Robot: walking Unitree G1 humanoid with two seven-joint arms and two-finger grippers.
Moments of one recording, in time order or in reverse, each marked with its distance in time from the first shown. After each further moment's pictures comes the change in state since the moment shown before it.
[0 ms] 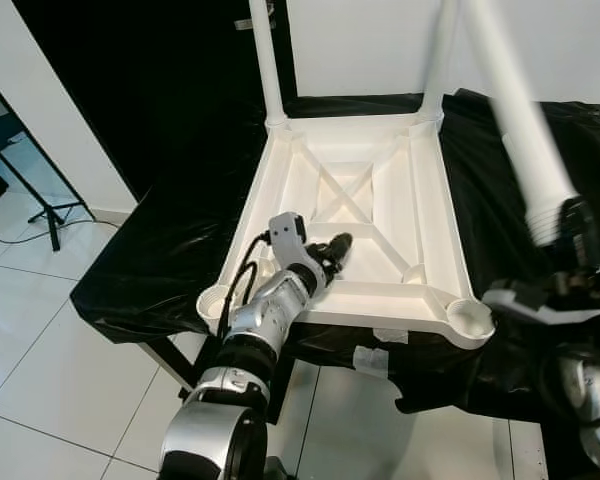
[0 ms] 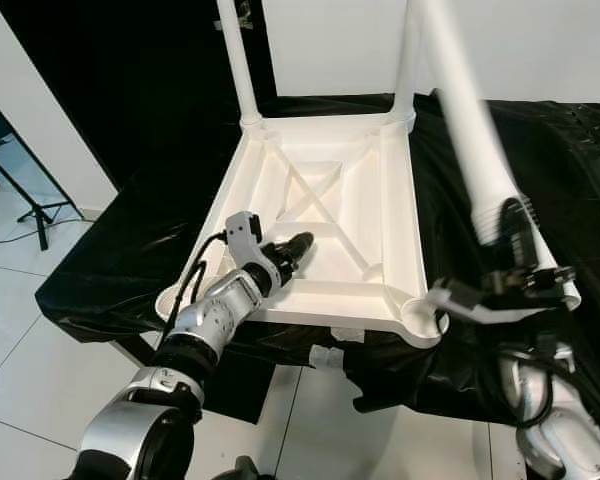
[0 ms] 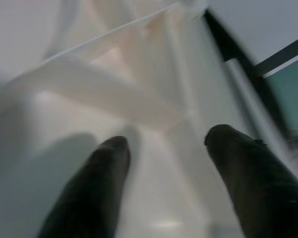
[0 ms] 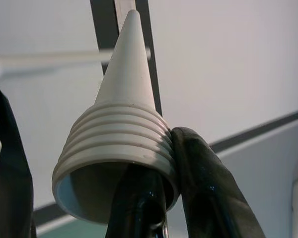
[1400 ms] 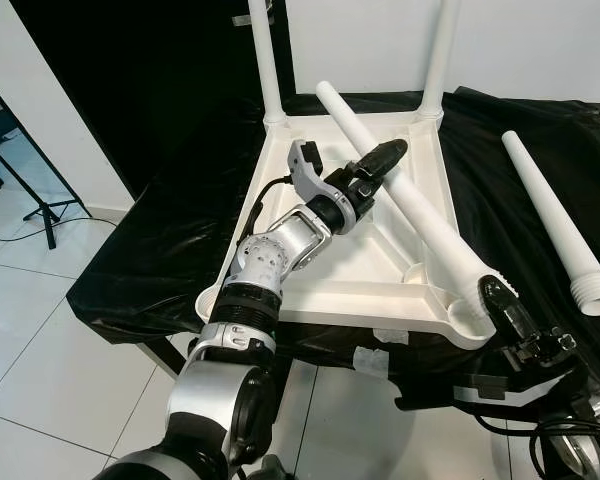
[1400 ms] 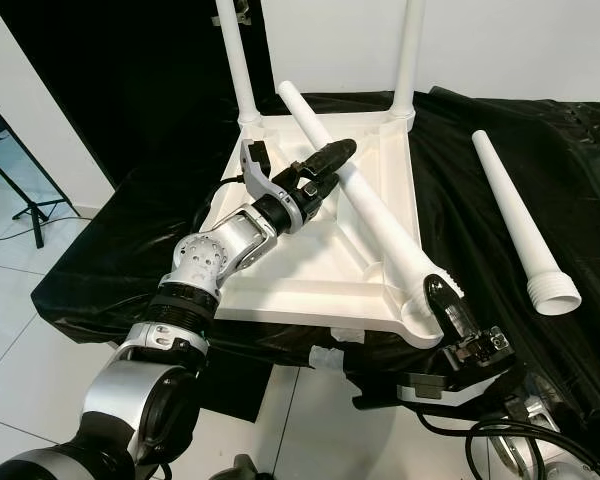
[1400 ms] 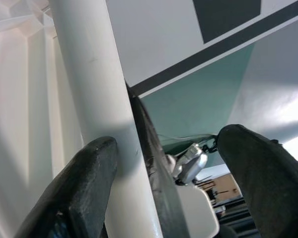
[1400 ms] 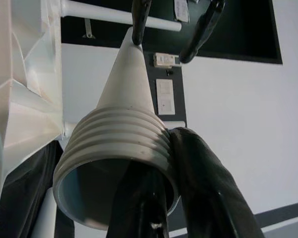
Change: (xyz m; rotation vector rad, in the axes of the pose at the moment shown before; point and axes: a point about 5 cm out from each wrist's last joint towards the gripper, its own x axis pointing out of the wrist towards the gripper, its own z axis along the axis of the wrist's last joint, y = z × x) left arm 0.014 -0.081 0.040 -0.257 0.014 -0.373; right arm -0.055 0.011 0.031 0.057 -0.344 0.107
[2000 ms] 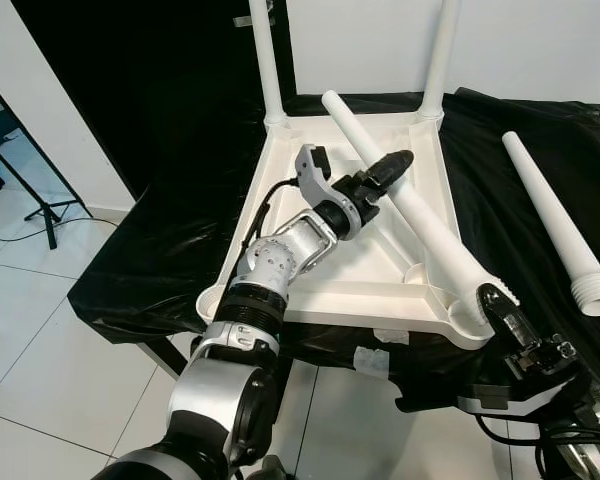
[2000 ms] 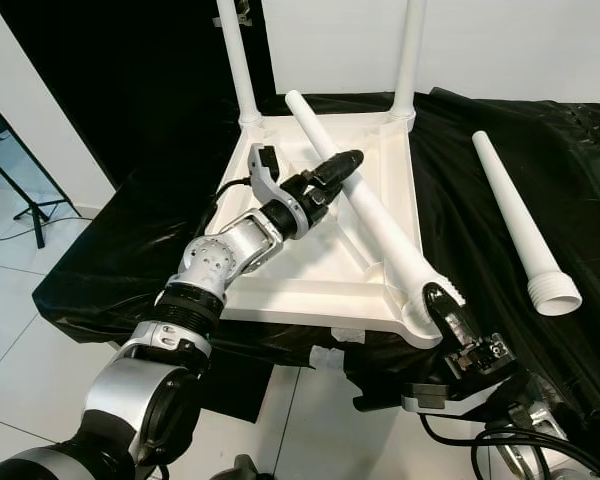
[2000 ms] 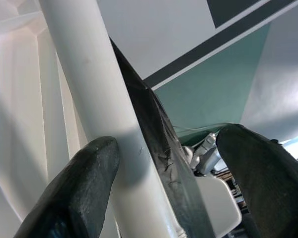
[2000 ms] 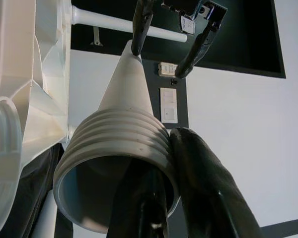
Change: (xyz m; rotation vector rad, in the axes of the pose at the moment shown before) left arm 0.004 0.007 -0.011 0.085 0.048 0.059; right arm -0.005 0.000 -0.001 -0.023 -0.044 0.020
